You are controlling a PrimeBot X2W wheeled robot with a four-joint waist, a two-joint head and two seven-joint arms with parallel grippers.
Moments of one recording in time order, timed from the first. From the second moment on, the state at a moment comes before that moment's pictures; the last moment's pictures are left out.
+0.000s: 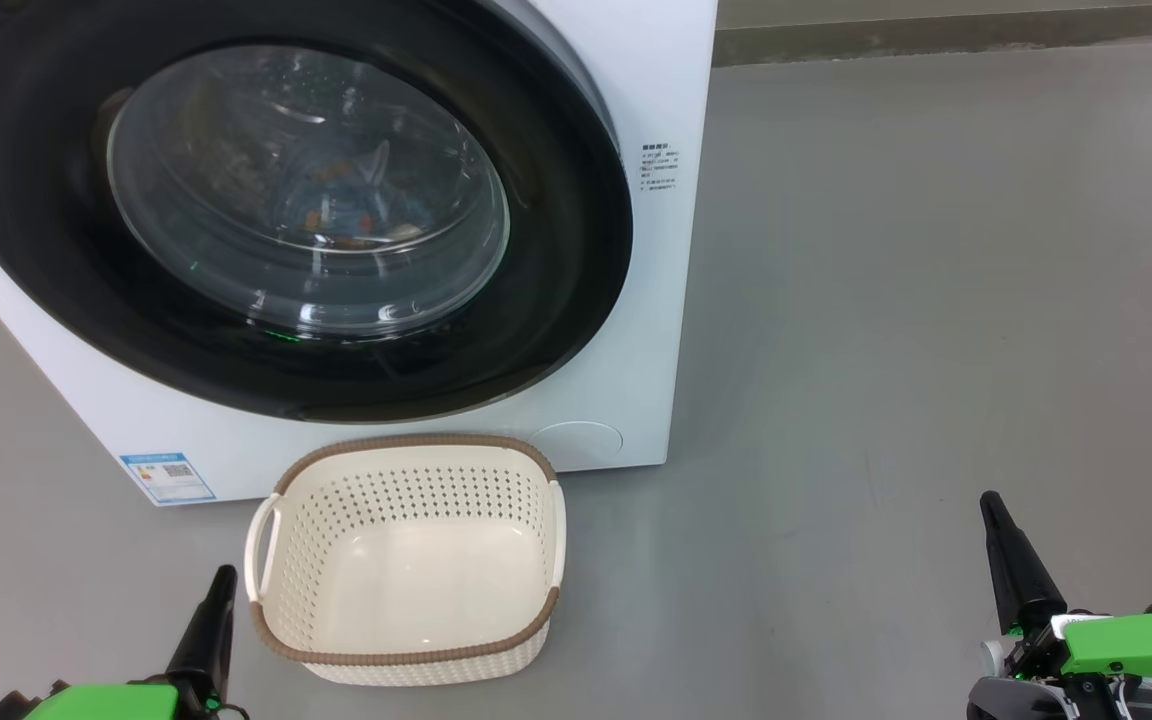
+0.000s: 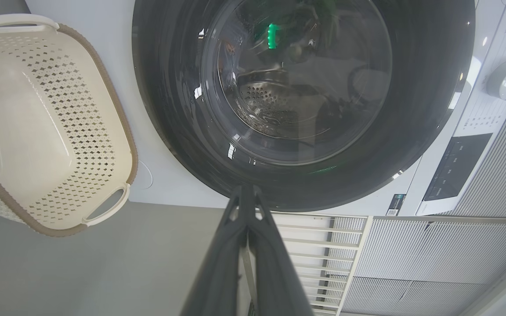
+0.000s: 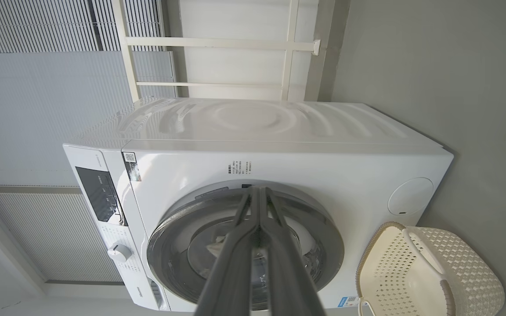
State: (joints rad) left arm -0.07 0.04 0.08 0.27 -1.60 -0.13 0.11; right arm -0.10 -0.05 -0.13 0.28 1.61 0.13 0.10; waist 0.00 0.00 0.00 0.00
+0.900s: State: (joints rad) left arm -0.07 0.04 0.08 0.27 -1.60 -0.13 0.11; right arm -0.10 -0.05 -0.14 0.28 1.61 0.13 0.10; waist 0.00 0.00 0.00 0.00
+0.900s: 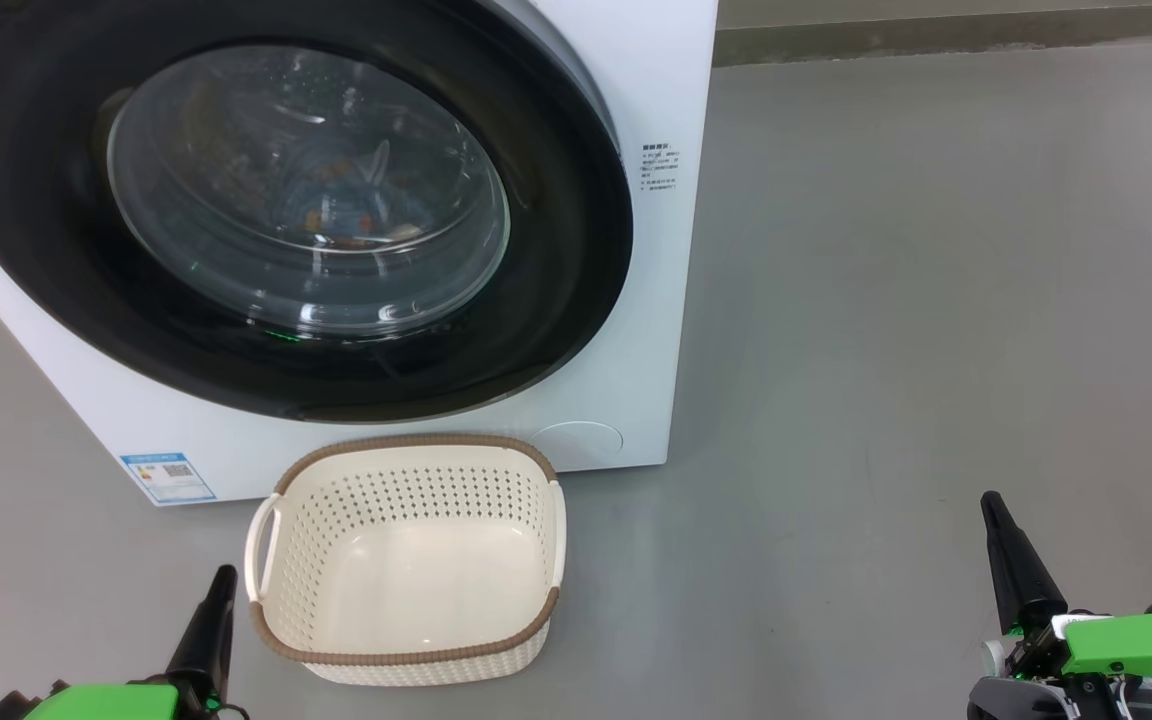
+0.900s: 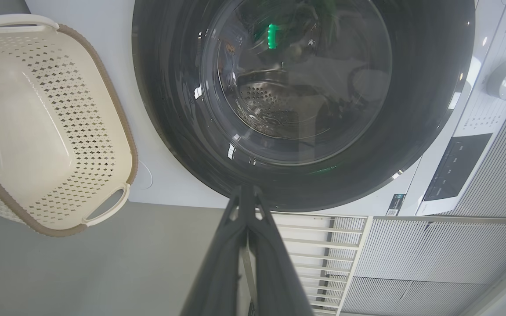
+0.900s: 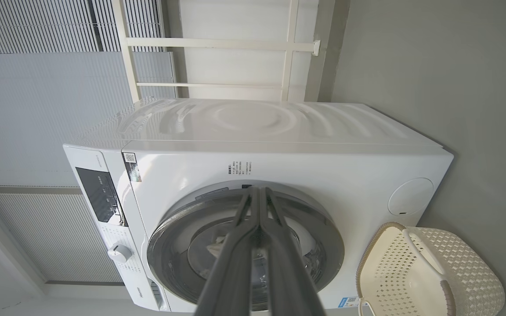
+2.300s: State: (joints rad) left arm -0.07 0.04 0.08 0.27 -1.60 -0.13 0.11; right arm -0.10 -0.05 -0.14 0.28 1.61 0.13 0.10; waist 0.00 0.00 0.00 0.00
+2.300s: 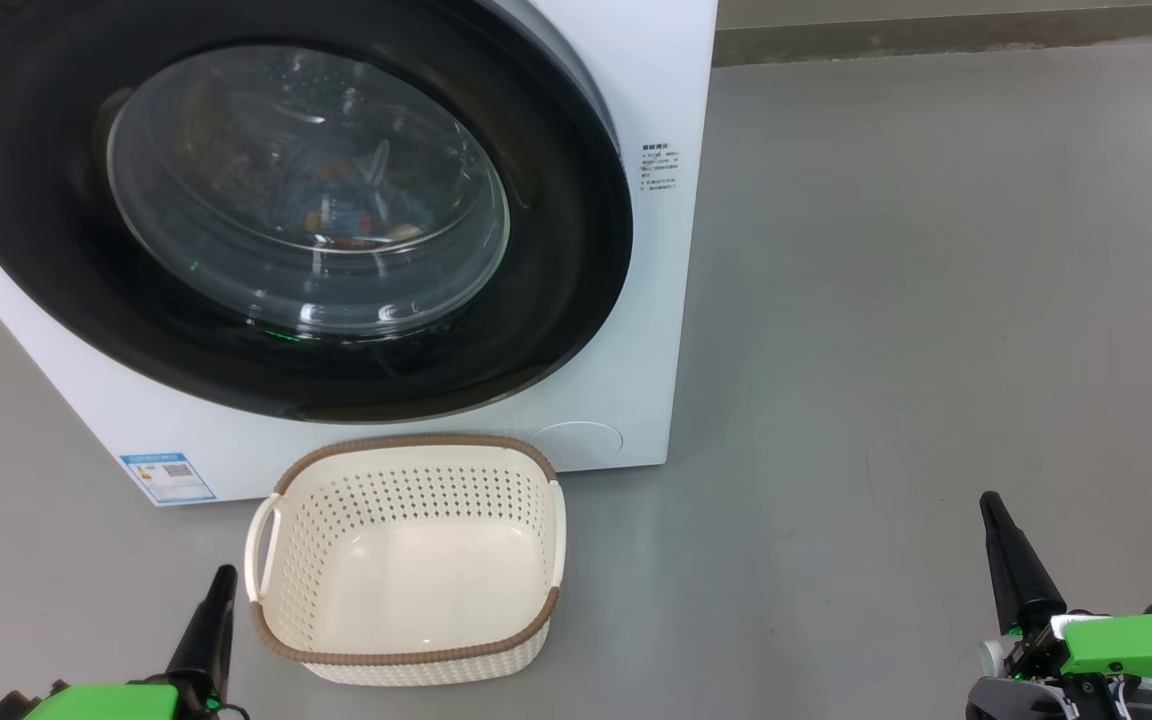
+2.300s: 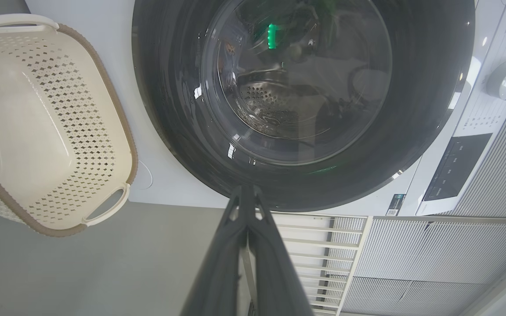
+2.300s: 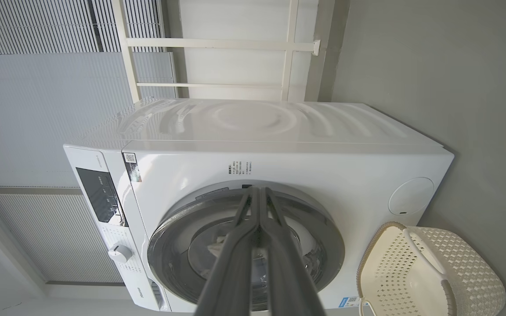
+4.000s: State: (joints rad) left arm -0.07 0.04 0.08 0.27 -1.60 -0.13 0.11; right arm -0.10 -0.05 -0.14 0.28 1.61 0.13 0.11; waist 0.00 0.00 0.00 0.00
